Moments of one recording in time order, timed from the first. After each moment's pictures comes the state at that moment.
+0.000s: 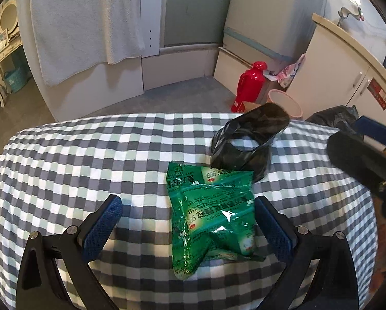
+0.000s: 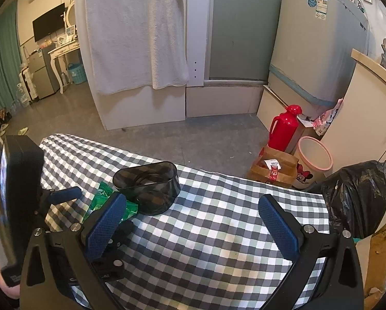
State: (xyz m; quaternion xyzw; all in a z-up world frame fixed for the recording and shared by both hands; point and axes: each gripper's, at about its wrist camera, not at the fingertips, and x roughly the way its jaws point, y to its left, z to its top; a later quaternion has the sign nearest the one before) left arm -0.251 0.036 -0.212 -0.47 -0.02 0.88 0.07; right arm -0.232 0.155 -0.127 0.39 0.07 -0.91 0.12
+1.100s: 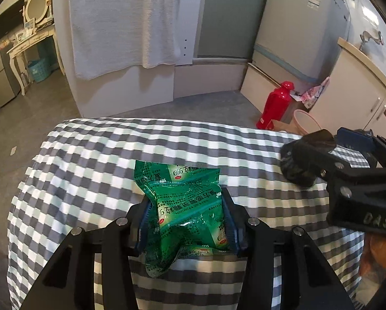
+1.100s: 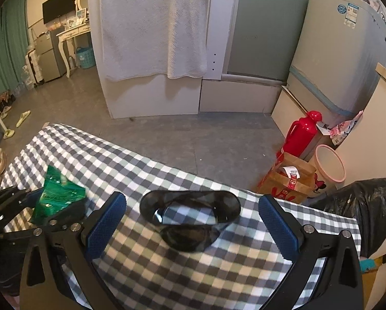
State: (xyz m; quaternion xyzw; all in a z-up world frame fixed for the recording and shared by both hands) left arm -0.239 -0.049 -0.206 -0.45 -0.05 0.89 0.01; right arm -0.274 0.086 -0.161 0.41 0.10 -0.89 0.14
